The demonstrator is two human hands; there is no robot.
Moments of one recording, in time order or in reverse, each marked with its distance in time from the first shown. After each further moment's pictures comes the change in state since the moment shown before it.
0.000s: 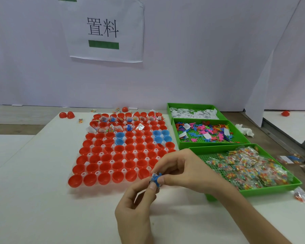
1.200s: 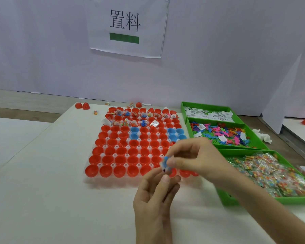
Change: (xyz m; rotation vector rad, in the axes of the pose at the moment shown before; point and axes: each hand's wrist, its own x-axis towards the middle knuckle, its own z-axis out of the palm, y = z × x) left_hand -0.006 0.025 0.009 -0.424 -0.048 -0.202; right_hand 0.017 -0.027 0.005 0.012 0.094 -0.027
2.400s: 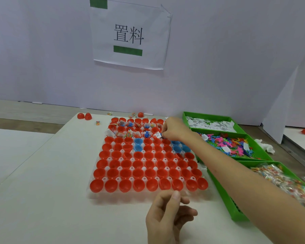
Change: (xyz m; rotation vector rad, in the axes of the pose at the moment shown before) left_hand 0.009 0.000 -0.007 0.192 -0.125 -0.150; right_hand 0.183 0.059 -0.021 -0.934 0.141 0.254
